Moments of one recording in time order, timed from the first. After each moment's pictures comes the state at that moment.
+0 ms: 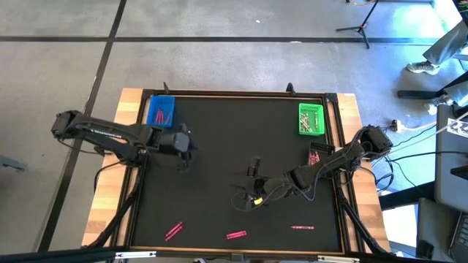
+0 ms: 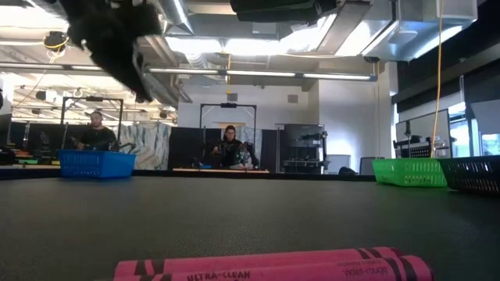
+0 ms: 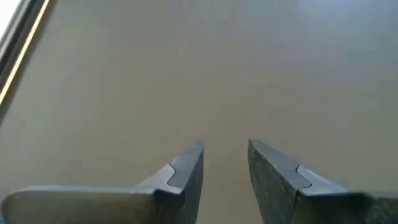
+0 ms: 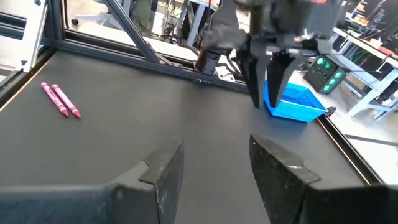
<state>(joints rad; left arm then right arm) -0.06 1.09 0.77 -0.65 -0.26 -0.21 0.44 1.70 1.05 0.31 0.59 -0.11</state>
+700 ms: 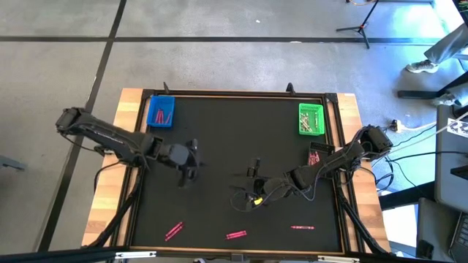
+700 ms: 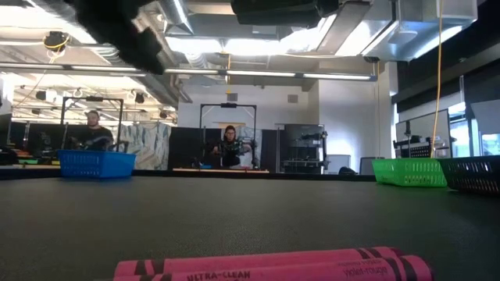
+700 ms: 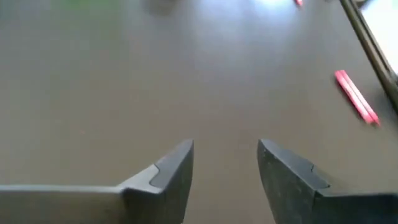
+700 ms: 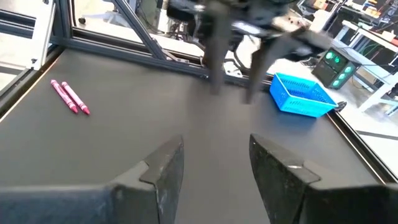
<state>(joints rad) -0.23 1.14 0.77 -0.36 -0.12 -0.19 0.44 1.70 1.05 0.29 0.56 -0.07</state>
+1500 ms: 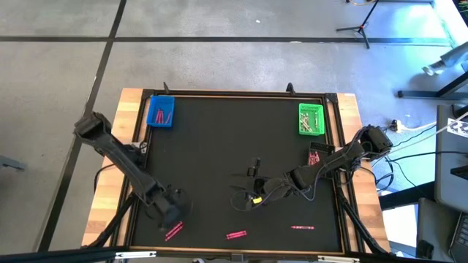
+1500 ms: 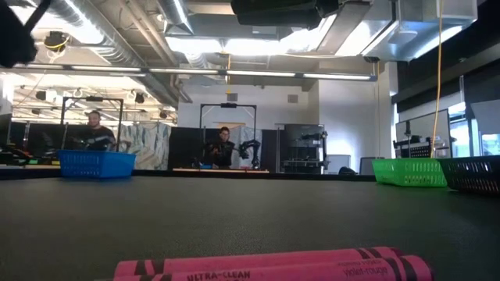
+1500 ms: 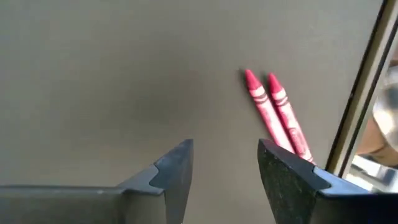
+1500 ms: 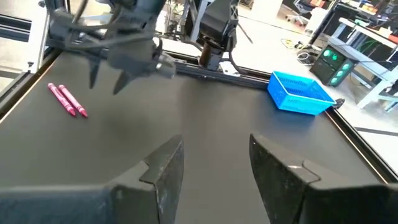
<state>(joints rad) -0.75 1.47 0.77 -0.51 0.11 -1.02 0.44 1.70 1.05 0.29 0.58 -0.06</state>
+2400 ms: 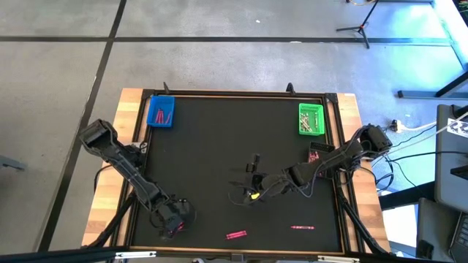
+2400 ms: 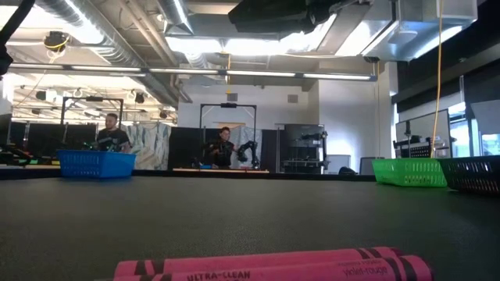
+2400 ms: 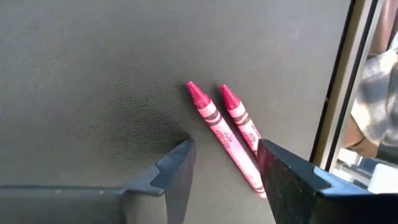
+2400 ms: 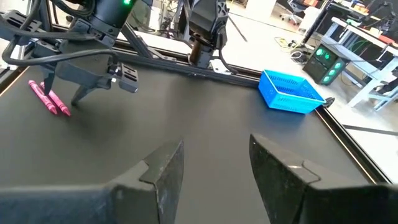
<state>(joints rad) -0.79 1.62 0.77 -0.31 0.14 -1.02 0.41 1.70 1.05 0.29 0.57 -0.08</state>
